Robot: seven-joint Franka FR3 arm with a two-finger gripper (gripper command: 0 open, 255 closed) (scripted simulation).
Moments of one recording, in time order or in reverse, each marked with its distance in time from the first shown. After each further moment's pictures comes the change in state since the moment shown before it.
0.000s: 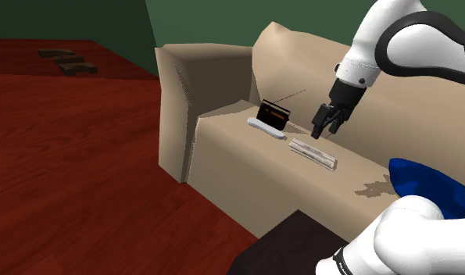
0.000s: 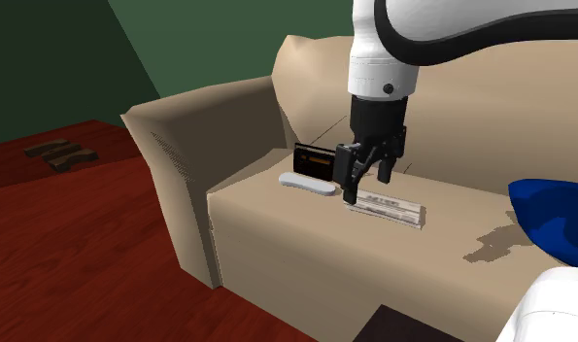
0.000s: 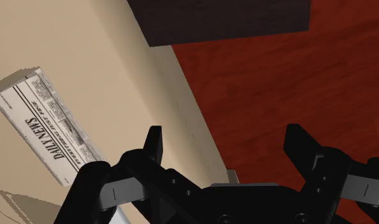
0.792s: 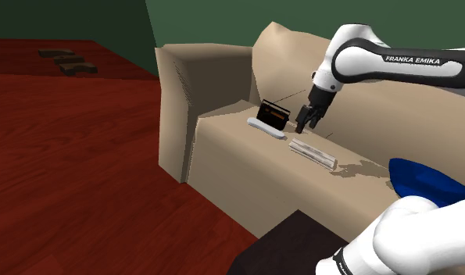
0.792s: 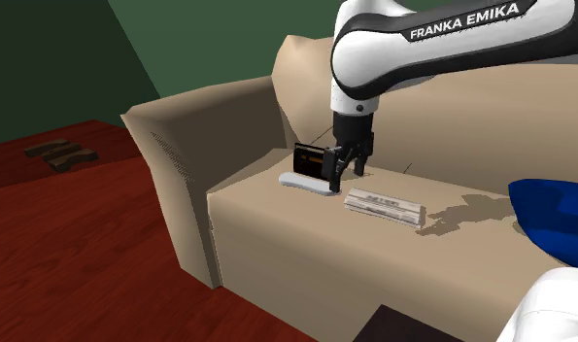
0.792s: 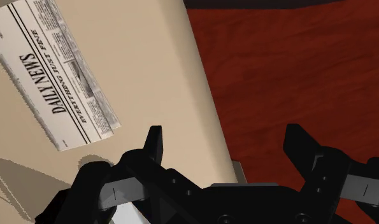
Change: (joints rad) arm -0.019 0.278 -0.147 0.044 -0.079 0.249 -0.222
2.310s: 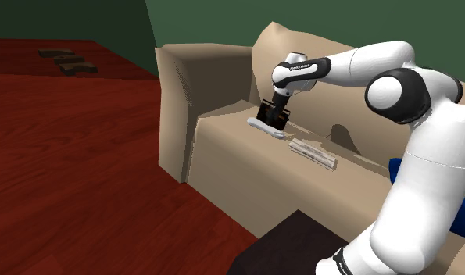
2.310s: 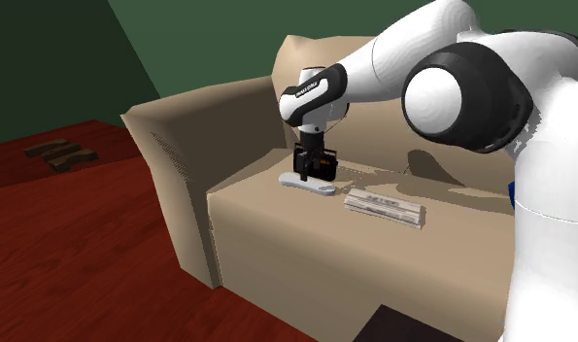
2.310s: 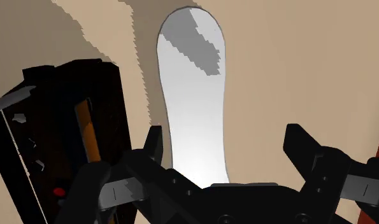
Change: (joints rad) arm -0.074 0.884 -0.142 0.633 0.178 0.257 -0.520
